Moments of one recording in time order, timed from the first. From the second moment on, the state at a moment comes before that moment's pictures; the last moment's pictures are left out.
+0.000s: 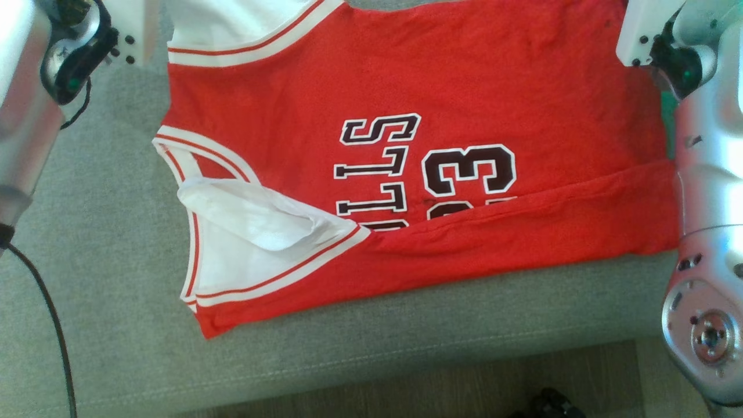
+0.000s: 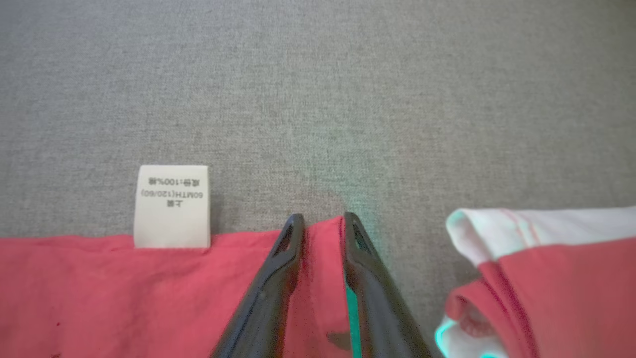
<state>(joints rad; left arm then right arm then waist) -1.25 0.47 -0.89 0.69 -0.63 -0.13 0.21 -1.12 -0.06 -0.33 0.87 -0.19 0.13 0.45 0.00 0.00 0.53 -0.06</state>
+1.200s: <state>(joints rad) -1.08 0.54 -0.84 0.50 -0.65 -0.02 -0.19 -1.15 -0.08 -0.30 0.94 -0.09 0.13 0.00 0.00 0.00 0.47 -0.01</state>
